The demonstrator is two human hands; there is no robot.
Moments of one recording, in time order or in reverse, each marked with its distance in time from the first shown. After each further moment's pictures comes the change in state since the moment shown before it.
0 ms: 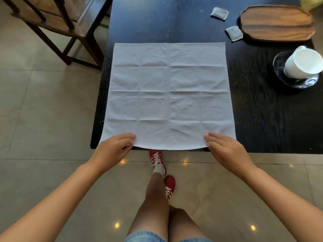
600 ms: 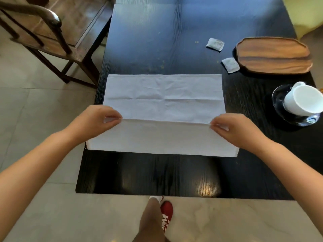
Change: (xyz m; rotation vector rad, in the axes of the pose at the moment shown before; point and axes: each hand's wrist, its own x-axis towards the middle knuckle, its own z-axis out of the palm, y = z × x) left_hand 0.165 -0.030 -0.109 -0.012 0.021 0.060; right_hand 0.152 0.089 -0.078 0.209 -0.100 0.163
